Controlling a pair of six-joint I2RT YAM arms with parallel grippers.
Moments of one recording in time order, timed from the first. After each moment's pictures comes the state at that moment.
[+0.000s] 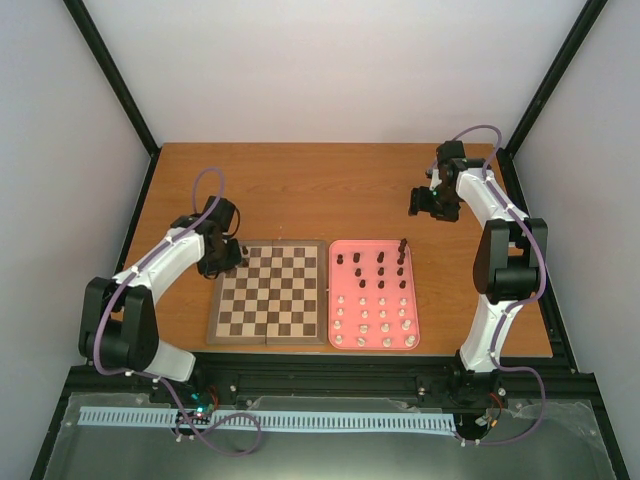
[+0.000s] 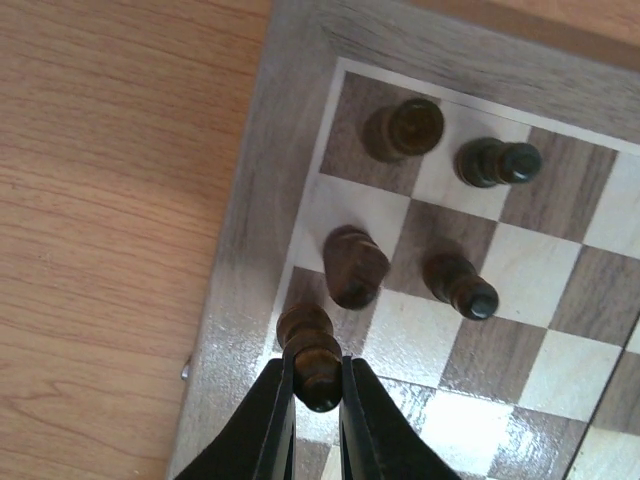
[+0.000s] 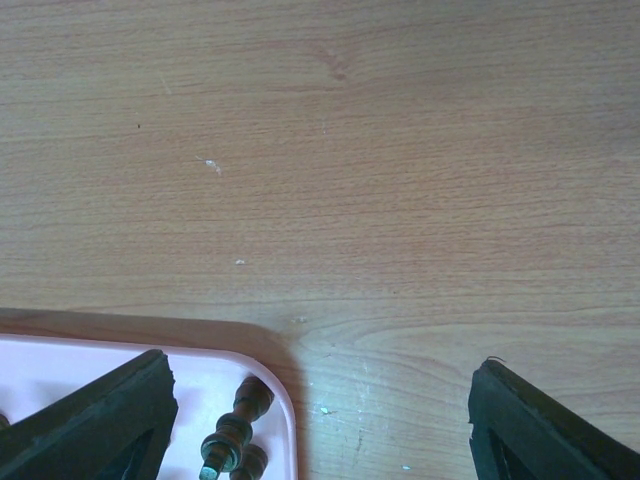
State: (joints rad) left arm -0.23 1.45 0.97 -0.86 -0.10 -0.53; right arm 0.05 1.95 1.61 -0.95 -0.17 0.15
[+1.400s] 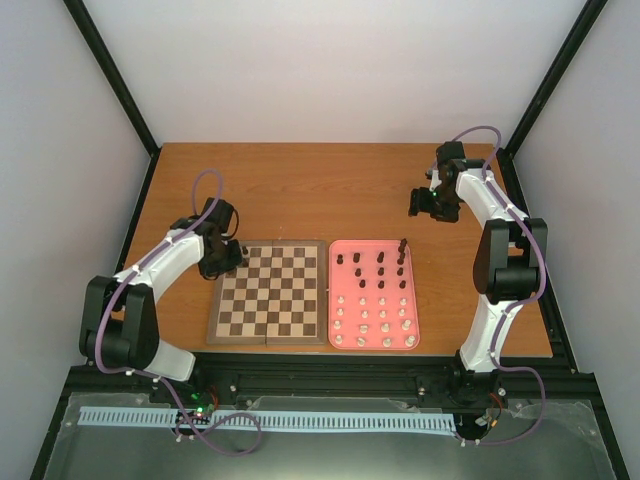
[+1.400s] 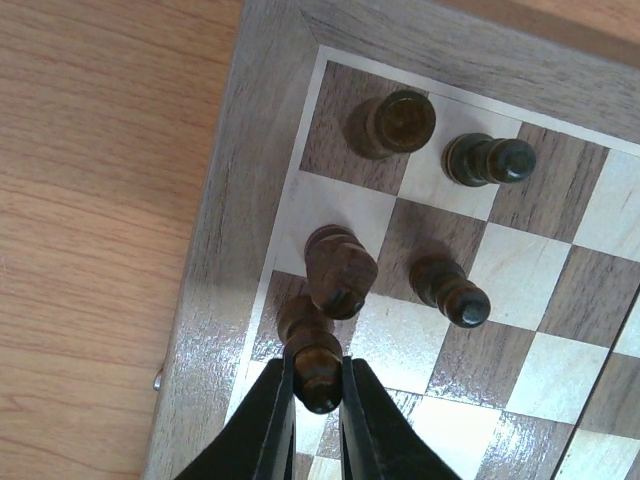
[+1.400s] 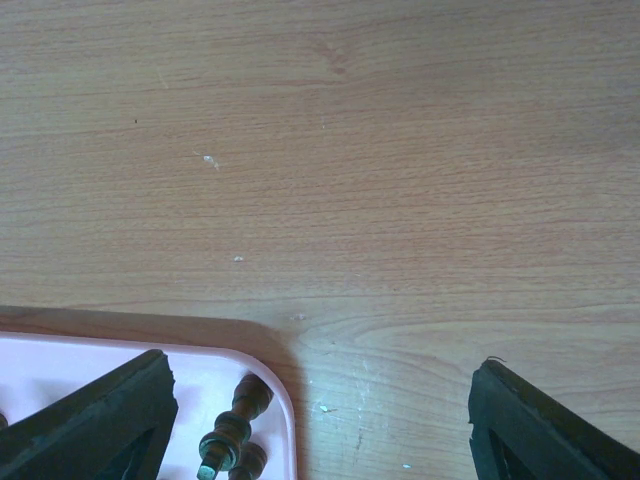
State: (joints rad) left arm -0.20 1.46 0.95 -0.81 -0.05 -0.53; right arm 0.05 1.95 1.60 -0.95 -0.17 0.15
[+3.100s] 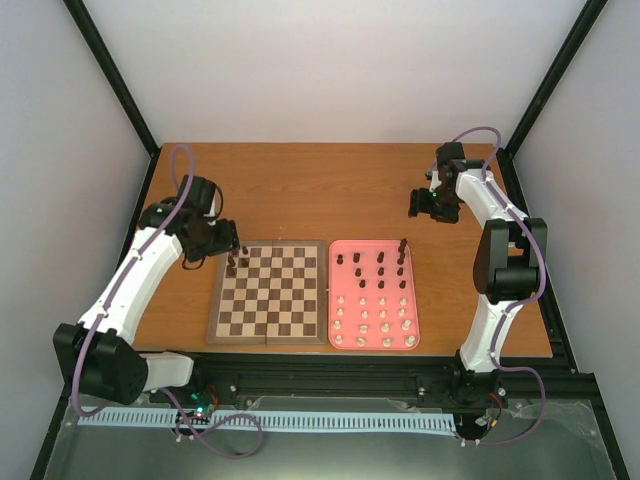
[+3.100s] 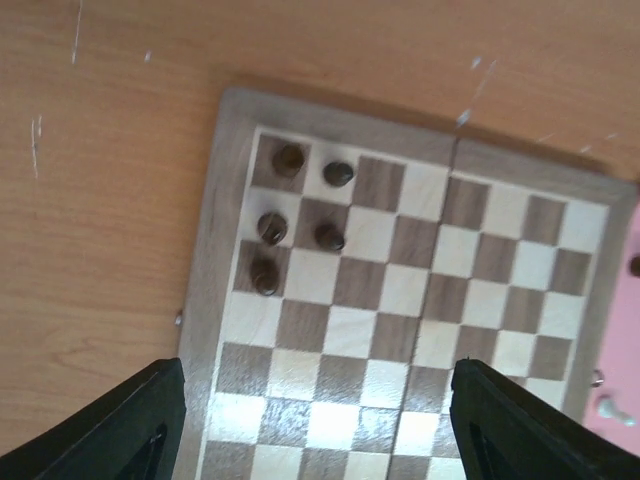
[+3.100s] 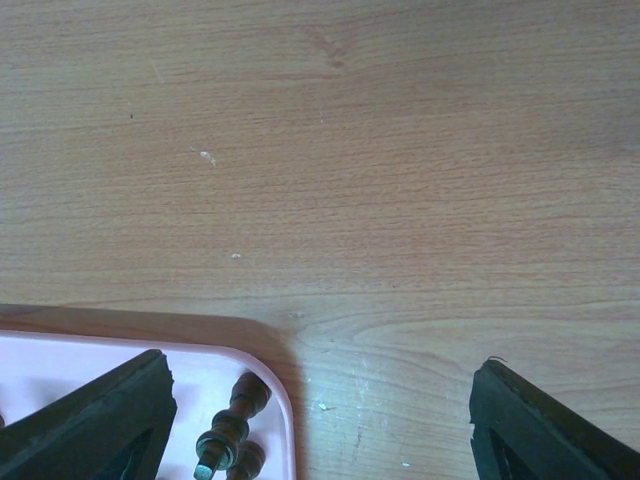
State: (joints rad) left arm -0.20 1.28 1.17 -1.08 0.00 -0.47; right arm 0.05 1.95 1.60 -0.94 -0.17 0.15
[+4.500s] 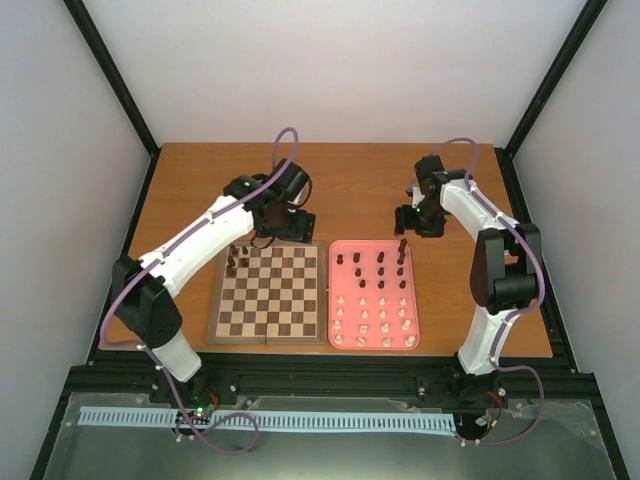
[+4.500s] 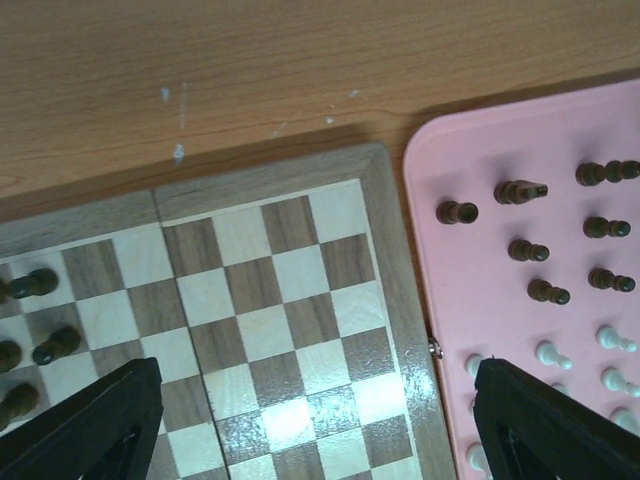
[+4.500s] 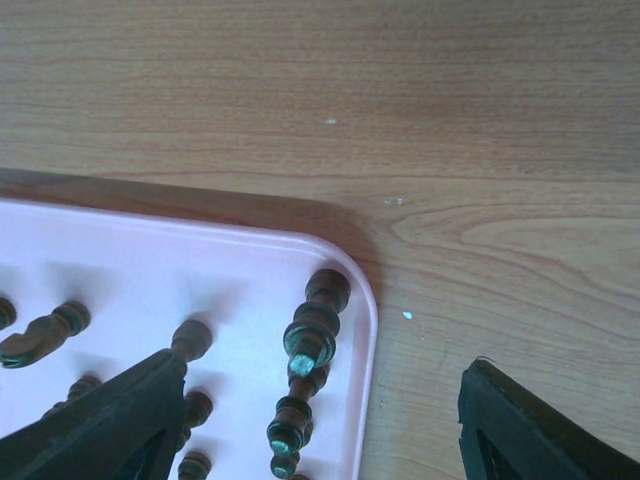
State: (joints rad) left arm -0.64 1.67 1.57 -1.08 -0.07 -0.47; right arm 0.17 1.86 1.47 -0.98 -0.17 0.15
